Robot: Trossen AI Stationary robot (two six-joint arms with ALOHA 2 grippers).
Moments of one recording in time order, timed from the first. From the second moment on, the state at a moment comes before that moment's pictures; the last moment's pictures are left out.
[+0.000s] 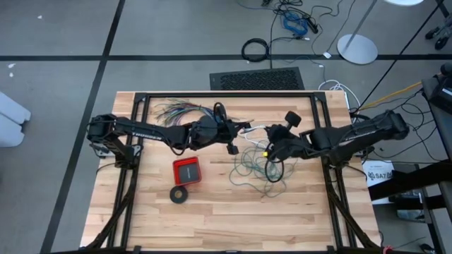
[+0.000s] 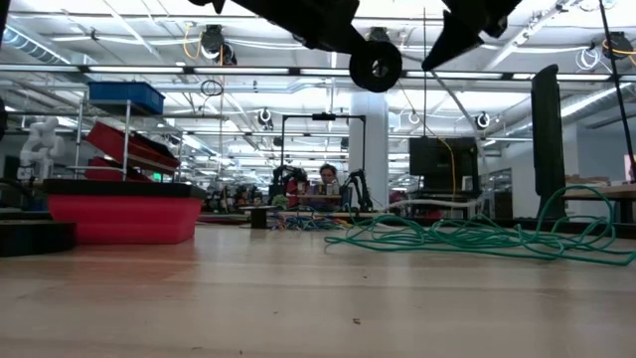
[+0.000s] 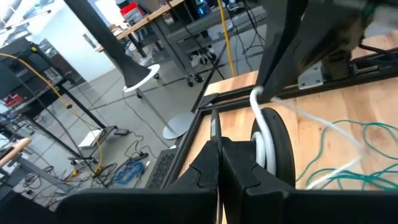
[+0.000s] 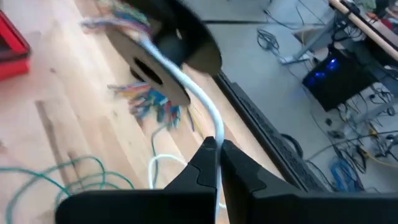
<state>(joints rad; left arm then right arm) 0.01 1.64 1.17 0.28 -0.43 0.42 0.21 1.23 1.05 -0.71 0.86 0.33</state>
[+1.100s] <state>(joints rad) 0.07 1.67 1.17 0.59 -0.28 0.11 0.14 1.23 0.64 0.37 0.76 -0.03</state>
